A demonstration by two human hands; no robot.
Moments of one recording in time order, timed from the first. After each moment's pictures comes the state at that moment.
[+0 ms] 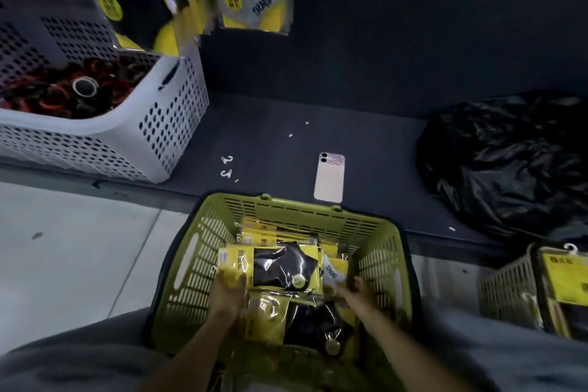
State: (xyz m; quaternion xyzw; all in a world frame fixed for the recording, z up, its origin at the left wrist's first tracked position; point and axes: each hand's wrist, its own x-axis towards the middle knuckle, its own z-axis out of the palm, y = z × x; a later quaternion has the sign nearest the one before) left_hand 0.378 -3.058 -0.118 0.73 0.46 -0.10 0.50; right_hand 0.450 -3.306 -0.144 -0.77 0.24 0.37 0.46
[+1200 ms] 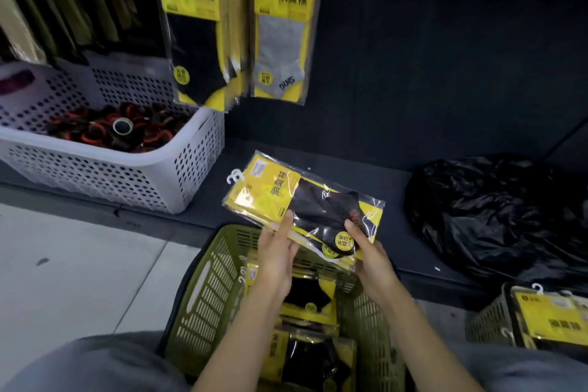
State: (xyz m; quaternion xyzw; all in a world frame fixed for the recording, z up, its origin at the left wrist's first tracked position) left_hand 0.451 -3.113 0.066 0.40 0.28 0.07 0.87; right_hand 0.492 -3.266 0.048 -0.60 0.13 0.21 0.76
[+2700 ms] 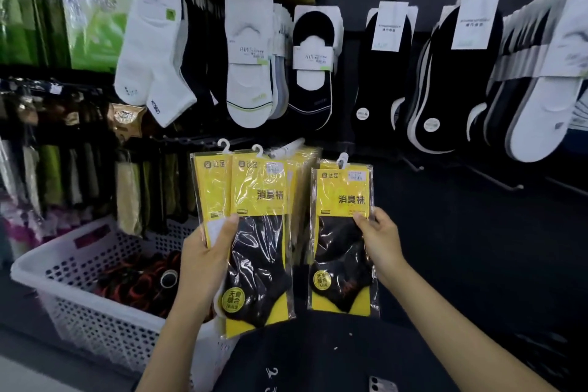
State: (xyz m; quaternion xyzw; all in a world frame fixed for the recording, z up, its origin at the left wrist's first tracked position) left_hand 0.490 -2.895 0.277 0.69 0.05 0.43 0.59; right_hand 0.638 -3.108 0.288 -0.69 -0.12 -0.05 0.71
